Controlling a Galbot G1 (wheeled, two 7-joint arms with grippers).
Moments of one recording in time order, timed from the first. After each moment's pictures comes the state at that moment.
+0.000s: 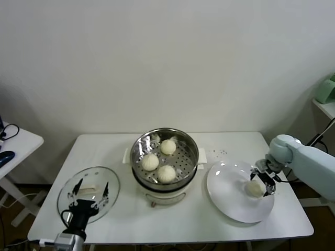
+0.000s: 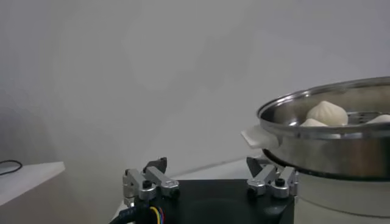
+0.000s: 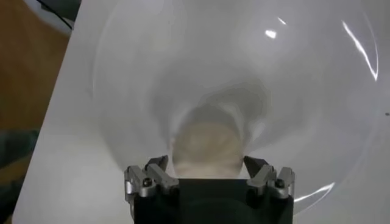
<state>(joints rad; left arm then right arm) 1.74 -1.31 -0.62 -2.13 -0.03 0.03 -0.07 -0.01 0.65 -0.89 1.12 -0.22 0.12 -1.19</state>
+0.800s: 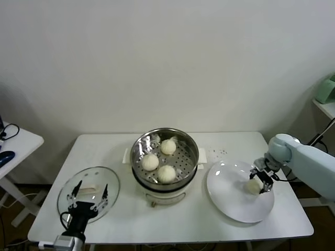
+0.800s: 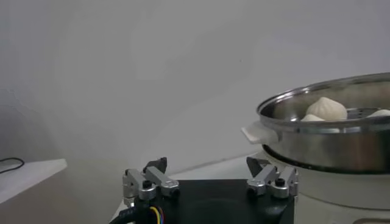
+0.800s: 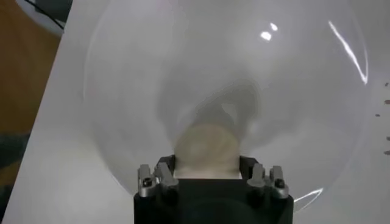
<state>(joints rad) 1.75 -1.31 -0.63 -2.13 -0.02 0.02 -0.07 0.01 0.66 -0.90 1.11 -0.18 0.10 -1.18</state>
